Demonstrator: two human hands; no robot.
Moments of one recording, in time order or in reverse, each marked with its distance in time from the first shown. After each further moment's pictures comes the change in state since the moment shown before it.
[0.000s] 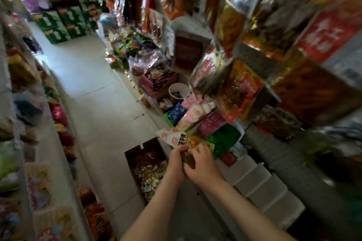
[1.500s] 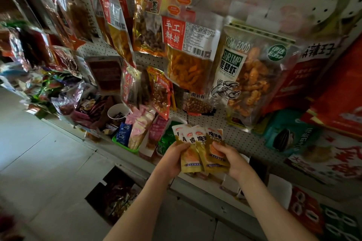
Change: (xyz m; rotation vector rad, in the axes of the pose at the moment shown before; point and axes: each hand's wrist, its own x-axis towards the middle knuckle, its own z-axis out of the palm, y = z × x) left_hand -0.035 -0.089 0.113 0.552 -0.436 -0.127; right_hand -0.149 0.158 -0.087 1.704 0.375 0.657
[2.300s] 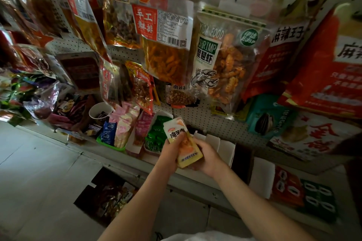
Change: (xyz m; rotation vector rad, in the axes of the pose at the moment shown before) left_hand 0.029 -0.030 0.024 -0.013 0.150 0.050; right_hand 0.005 0.033 0.018 0.075 0.013 0.167
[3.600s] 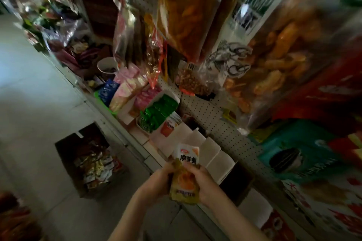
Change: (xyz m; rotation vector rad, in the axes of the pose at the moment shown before) left_hand 0.032 -0.109 0.008 -0.007 -0.092 -0.098; right_hand 0.078 0.014 -0.109 -0.329 0.026 0.124
